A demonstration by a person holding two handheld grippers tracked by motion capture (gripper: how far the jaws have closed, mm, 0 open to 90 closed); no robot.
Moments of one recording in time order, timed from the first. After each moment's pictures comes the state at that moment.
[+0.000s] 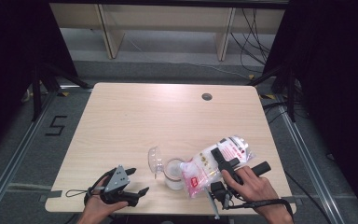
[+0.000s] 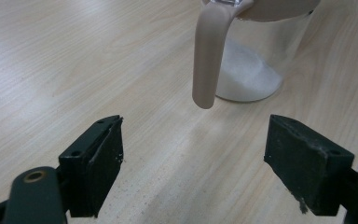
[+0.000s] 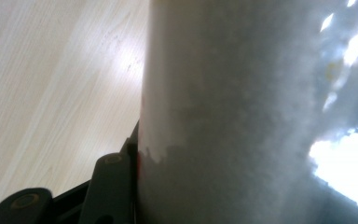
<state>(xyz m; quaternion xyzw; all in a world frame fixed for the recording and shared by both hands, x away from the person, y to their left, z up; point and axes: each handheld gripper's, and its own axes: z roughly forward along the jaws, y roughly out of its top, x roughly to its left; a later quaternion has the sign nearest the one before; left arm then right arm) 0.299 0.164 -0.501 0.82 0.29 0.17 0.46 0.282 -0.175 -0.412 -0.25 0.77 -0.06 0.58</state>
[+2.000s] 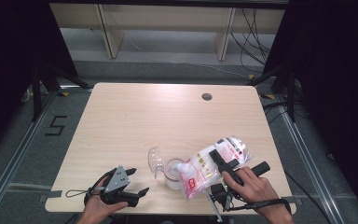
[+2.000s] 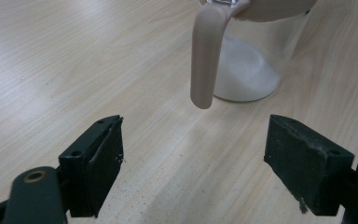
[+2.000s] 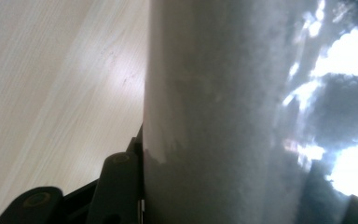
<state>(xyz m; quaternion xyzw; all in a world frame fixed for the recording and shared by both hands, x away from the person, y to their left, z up) 0.299 0.165 -0.500 0.83 0.27 0.18 0.46 0.280 -0.177 -0.412 -0.26 0.77 -0.02 0.59</state>
